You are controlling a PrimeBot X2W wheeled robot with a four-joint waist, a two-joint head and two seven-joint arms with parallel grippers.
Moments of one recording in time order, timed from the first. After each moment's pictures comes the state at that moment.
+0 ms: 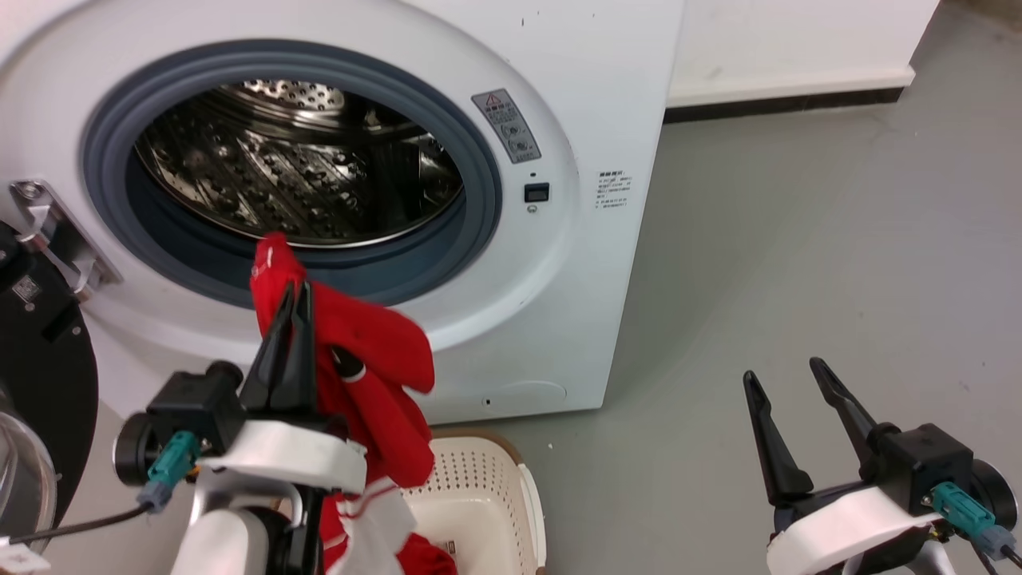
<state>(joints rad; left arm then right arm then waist) -0.15 0.13 -0.09 -0.06 -0.23 -0.01 -0.11 0.08 -0.05 0.08 -0.18 0.07 0.13 0.04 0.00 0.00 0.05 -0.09</state>
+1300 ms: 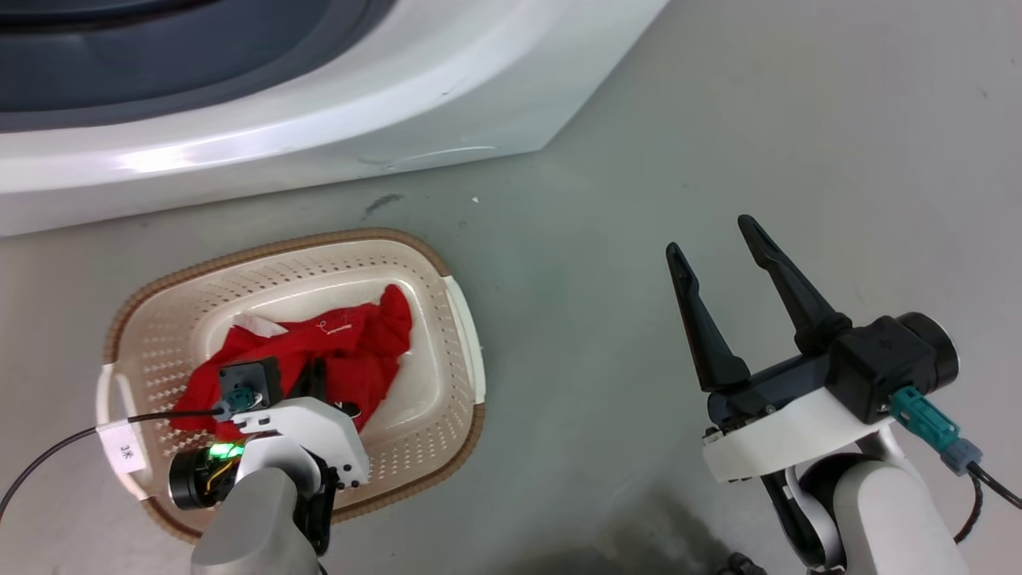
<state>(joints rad) -0.53 0.10 -0.08 1.00 -0.30 -0.02 -0.26 -0.21 -0.05 0.22 -0.14 0.08 0.13 -0.05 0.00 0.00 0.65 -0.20</state>
